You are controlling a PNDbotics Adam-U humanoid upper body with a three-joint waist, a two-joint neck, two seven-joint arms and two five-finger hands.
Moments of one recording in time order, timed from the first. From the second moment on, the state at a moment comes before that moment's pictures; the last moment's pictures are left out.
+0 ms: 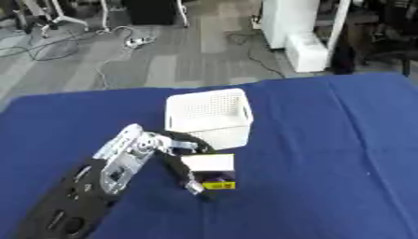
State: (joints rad) left arm -0.57 0.21 -0.37 -1.37 -0.83 0.11 -0.91; right arm -0.12 -0.58 0.02 -1.99 -1.10 -0.58 0.37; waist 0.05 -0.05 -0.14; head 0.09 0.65
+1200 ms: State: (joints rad) left arm -0.66 0.18 -0.32 -1.29 -0.85 0.13 -0.91; right arm -0.12 -0.58 0.02 -1.99 -1.10 -0.57 0.37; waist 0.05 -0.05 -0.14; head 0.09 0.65
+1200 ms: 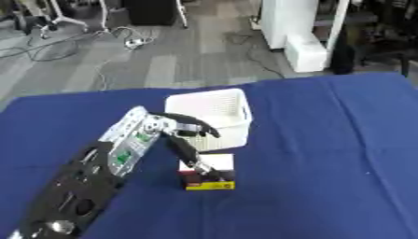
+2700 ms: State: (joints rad) left arm -0.64 0.16 -0.34 -1.23 -0.83 0.11 -0.91; right arm -0.13 -0.58 0.02 -1.99 -1.11 -0.56 0.37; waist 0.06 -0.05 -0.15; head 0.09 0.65
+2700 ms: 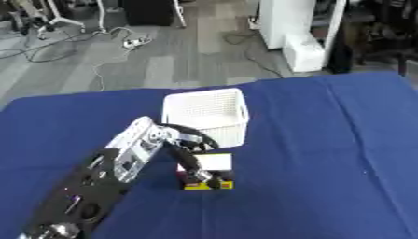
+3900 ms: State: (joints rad) left arm -0.63 0.15 -0.35 -1.19 -0.83 0.10 -0.91; right arm -0.14 -0.58 0.02 -1.99 -1.12 -0.56 0.37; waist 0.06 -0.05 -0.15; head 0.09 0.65
